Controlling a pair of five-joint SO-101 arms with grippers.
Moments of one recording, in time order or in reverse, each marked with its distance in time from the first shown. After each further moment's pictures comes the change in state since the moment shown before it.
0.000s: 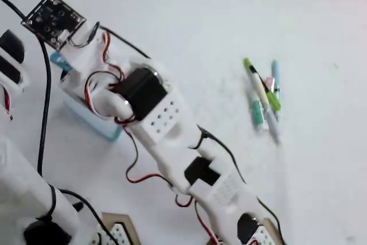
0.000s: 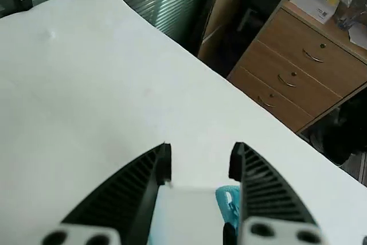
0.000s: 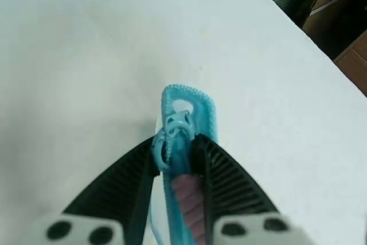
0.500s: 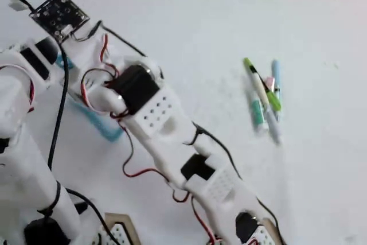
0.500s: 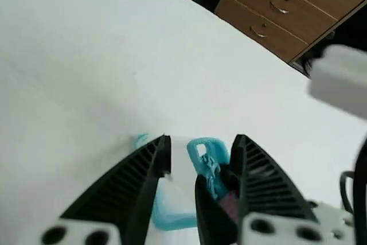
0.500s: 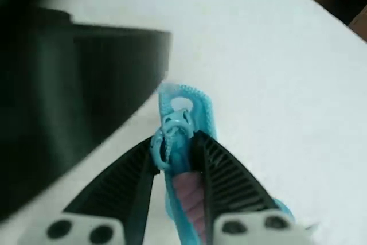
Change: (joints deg) left arm 8.5 0.6 9.1 -0.4 -0.6; right arm 0.6 2.5 0.1 0.1 -6.6
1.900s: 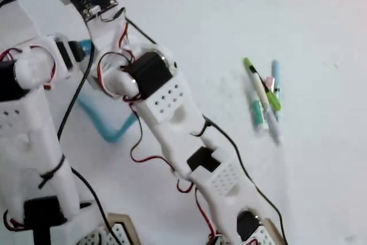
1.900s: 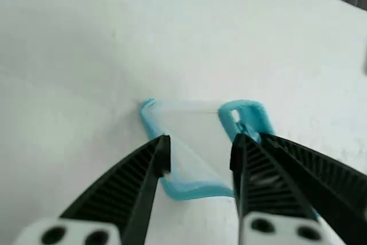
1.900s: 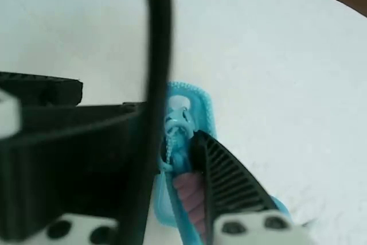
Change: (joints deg) left arm 4.9 12.5 4.1 0.3 -7.3; right arm 4.4 0.5 0.0 0.1 -5.8
